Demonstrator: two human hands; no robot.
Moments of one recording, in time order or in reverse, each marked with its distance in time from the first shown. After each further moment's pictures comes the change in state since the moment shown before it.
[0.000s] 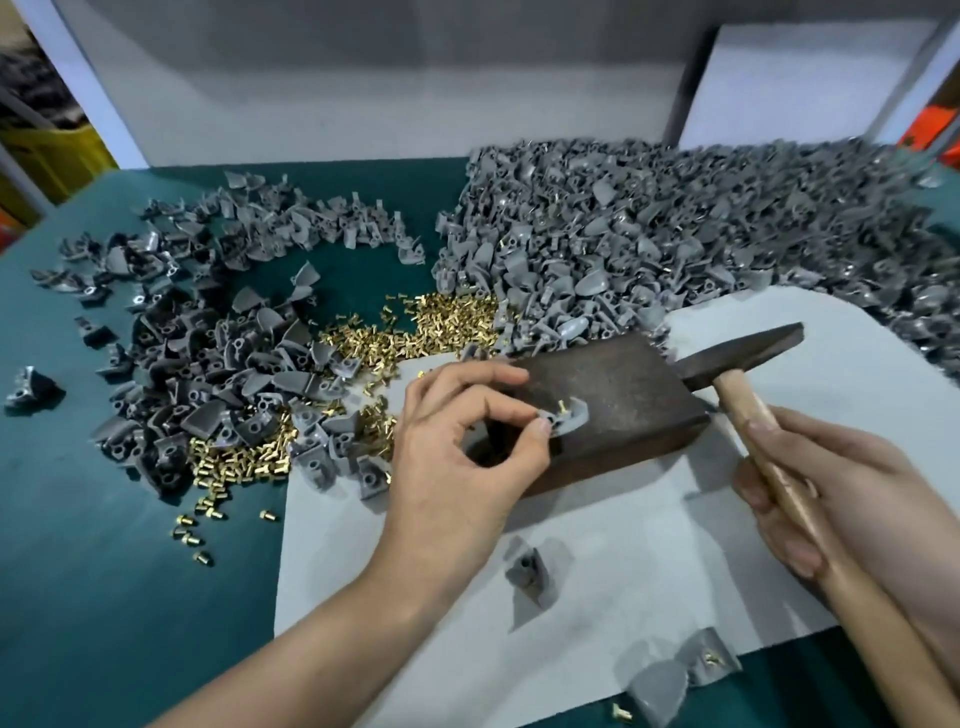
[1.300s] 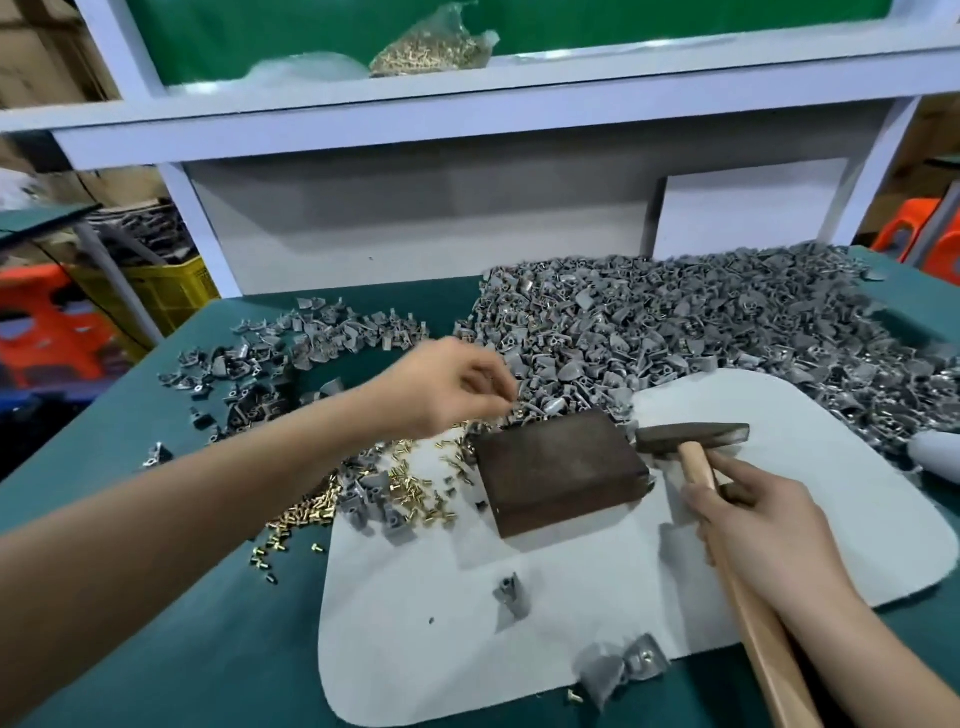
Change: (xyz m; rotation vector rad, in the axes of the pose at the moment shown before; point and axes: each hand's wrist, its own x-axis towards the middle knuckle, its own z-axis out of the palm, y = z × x) left_hand 0.098 0.071 -0.037 0.632 -0.606 0.173; right_hand -0.002 0.002 -0.002 -0.438 0.253 -0.161
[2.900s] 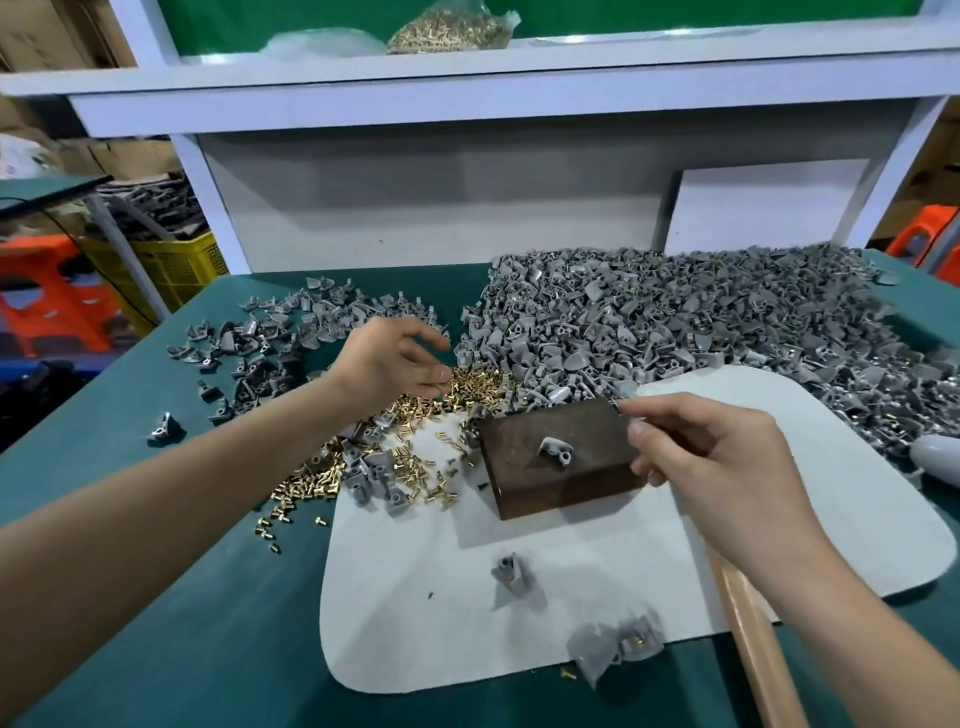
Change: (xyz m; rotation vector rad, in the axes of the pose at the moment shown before) left_hand -0.007 -0.055 0.001 -0.473 0.308 -0.289; right_hand -0.017 -0.063 0.007 0.198 -0.132 -0.400
